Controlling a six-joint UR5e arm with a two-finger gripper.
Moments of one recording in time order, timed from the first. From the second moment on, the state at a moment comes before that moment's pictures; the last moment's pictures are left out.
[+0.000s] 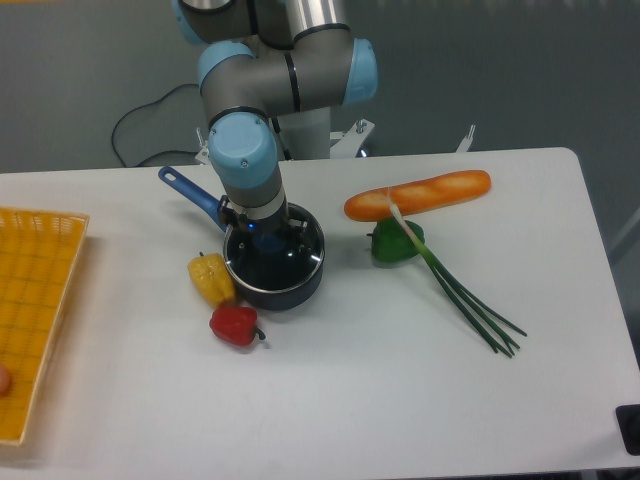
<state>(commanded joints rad) 2.28 -1.74 -1.88 -1.20 1.60 0.56</state>
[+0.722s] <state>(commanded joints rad) 2.29 -1.74 -1.89 -1.20 1.58 0.55</state>
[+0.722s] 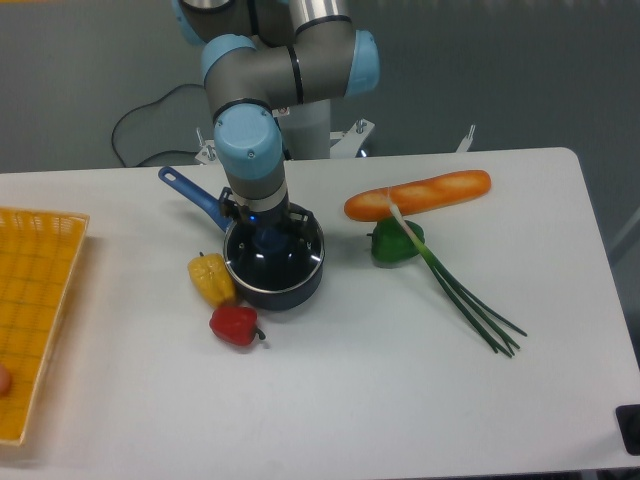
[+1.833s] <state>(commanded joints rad) 2.30 -1.75 -1.87 -1.20 1.58 0.55</state>
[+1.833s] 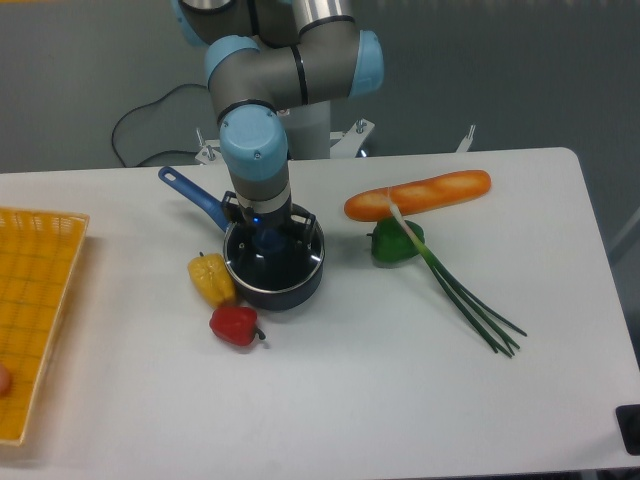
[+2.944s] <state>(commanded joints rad) 2.31 -1.75 -1.81 -1.21 1.58 0.56</state>
